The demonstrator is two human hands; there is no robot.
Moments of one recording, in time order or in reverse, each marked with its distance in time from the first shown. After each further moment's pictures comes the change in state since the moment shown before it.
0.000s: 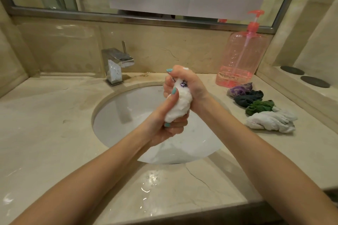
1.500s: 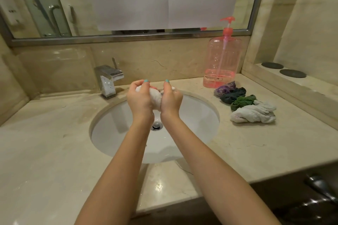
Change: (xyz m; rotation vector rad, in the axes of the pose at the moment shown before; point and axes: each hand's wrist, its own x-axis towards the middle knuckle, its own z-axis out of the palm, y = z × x) left_hand 0.036 0.034 0.019 0.202 1.042 0.596; right_hand 0.006 0.042 0.016 -0.071 0.815 -0.237
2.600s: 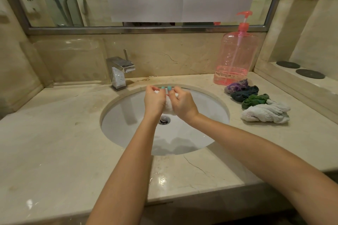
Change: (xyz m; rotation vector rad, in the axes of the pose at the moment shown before) left_hand 0.029 -0.045 -0.012 0.448 -0.105 -0.123; right_hand 0.023 0.025 -0.045 -0.799 -0.462 -0.620
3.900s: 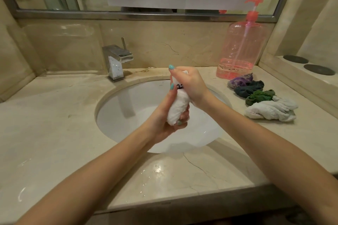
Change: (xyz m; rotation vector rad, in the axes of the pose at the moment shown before) left_hand -0.066 -0.005 -0.018 -0.518 -0.960 -0.223; right_hand 0.018 -0.045 -0.039 0.551 -0.227 0.078
